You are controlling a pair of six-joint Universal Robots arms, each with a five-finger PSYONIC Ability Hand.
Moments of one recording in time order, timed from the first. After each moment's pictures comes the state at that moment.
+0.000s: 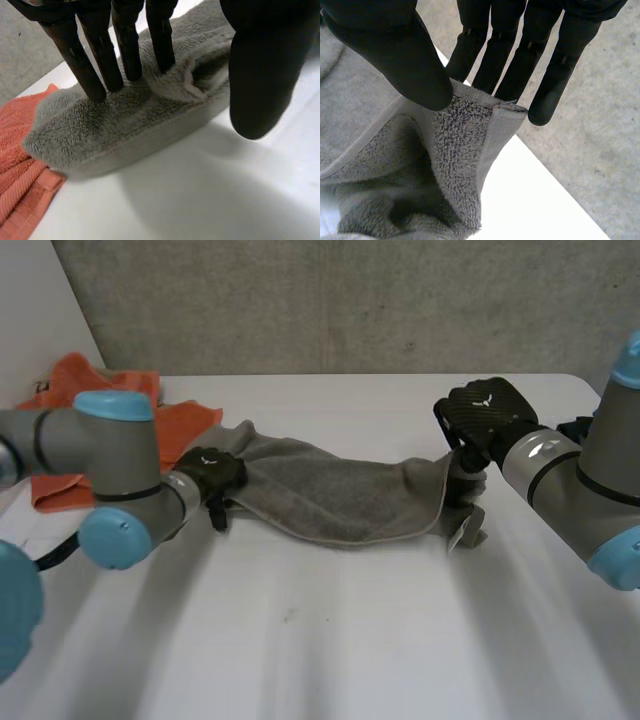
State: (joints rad) left arm 4.35 -2.39 -1.04 2.96 -1.48 3.54; right arm 1.93 -1.17 1.32 0.02 1.39 2.66; left_hand 0.43 0.43 0.43 0.43 0.26; right_hand 1.14 1.17 1.19 1.20 1.00
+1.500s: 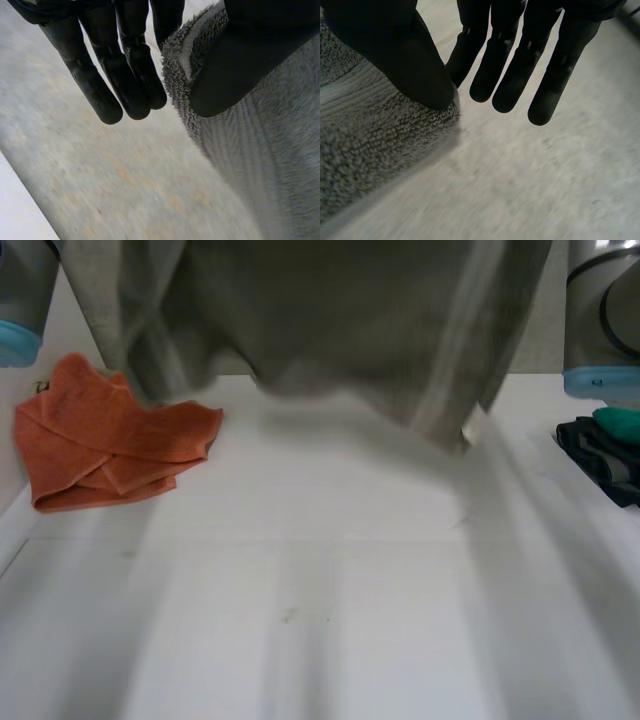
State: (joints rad) left arm 4.46 -2.27 -0.28 3.11 -1.45 3.54; right arm 1.90 -1.01 0.75 -0.47 1.62 2.67; left_hand 1.13 1.19 1.19 1.20 0.99; right_hand 1.14 1.17 1.19 1.20 1.01
